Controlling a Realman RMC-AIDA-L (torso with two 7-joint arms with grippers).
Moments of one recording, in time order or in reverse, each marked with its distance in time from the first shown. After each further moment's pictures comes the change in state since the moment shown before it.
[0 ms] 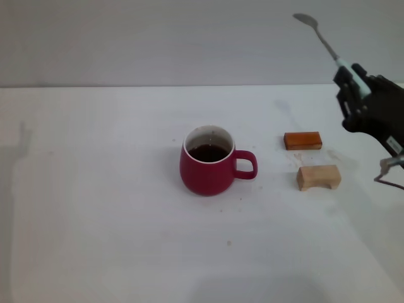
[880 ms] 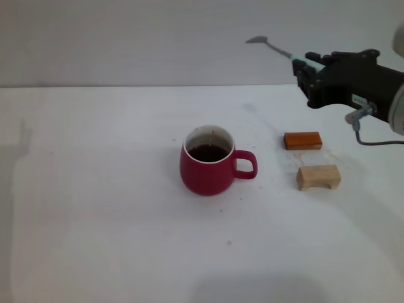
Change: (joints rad) left arm -0.005 0.002 -0.004 0.000 -0.002 -0.002 -0.001; right arm 0.128 0.239 0.428 0.431 -0.164 1.165 -0.197
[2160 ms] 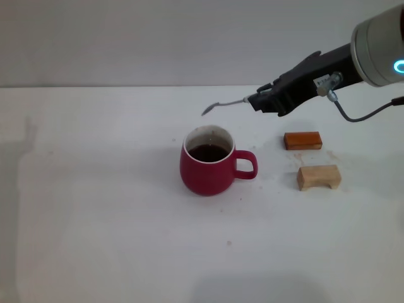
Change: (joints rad) left arm -0.019 -0.005 -0.005 0.000 0.000 -0.001 -0.001; right arm 0.643 0.000 0.436 -0.235 0.192 0.869 -0.056
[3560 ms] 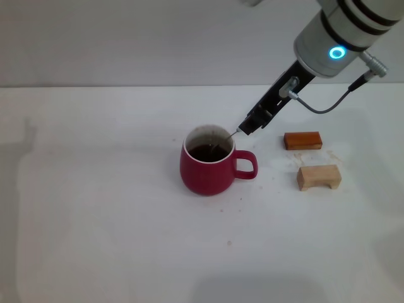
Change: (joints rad) left arm 0.012 -0.003 0.000 -0.012 -0.002 0.011 -0.002; right arm 0.422 -0.071 0.041 -0.760 -0.034 -0.061 -0.186
